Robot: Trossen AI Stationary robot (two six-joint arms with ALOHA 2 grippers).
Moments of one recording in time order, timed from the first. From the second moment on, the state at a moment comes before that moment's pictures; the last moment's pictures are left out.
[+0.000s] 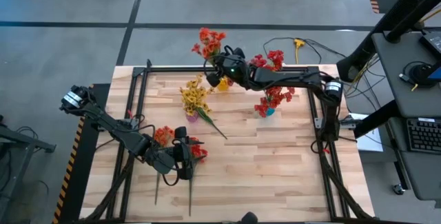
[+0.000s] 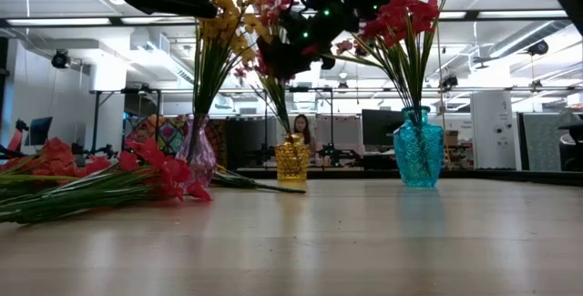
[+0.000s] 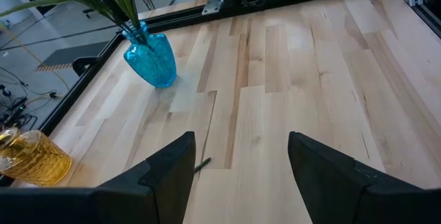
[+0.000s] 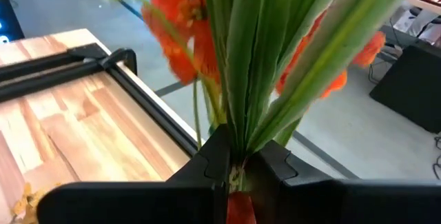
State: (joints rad) left arm -0.59 1.34 0.78 -0.02 -0.75 -0.17; right arm -0.35 1.92 1.52 0.05 0.47 -0.01
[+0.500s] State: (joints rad) left arm -0.59 1.34 0.78 -0.02 -0.75 -0.17; right arm -0.35 1.93 1.52 0.02 0.47 -0.02
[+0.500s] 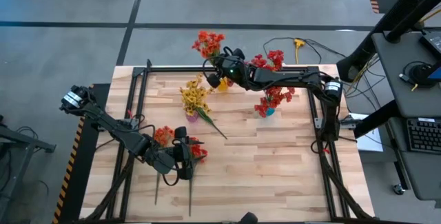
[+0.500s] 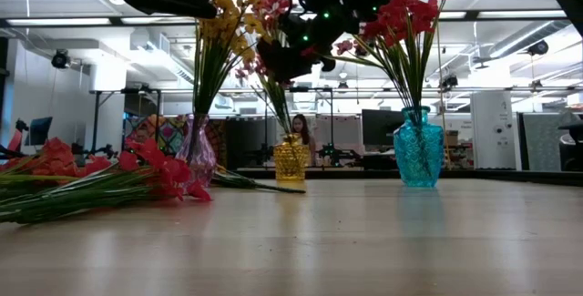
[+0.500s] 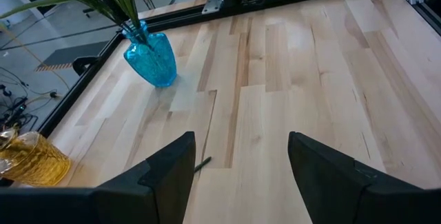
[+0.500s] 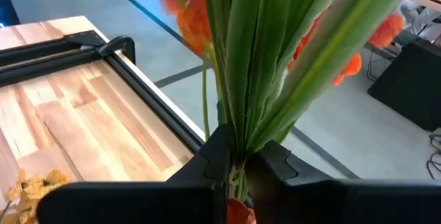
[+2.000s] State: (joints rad) left arm -0.59 1.34 0.78 -0.02 -0.75 -0.18; right arm -0.23 1.70 1.52 -0.33 0.47 0.07
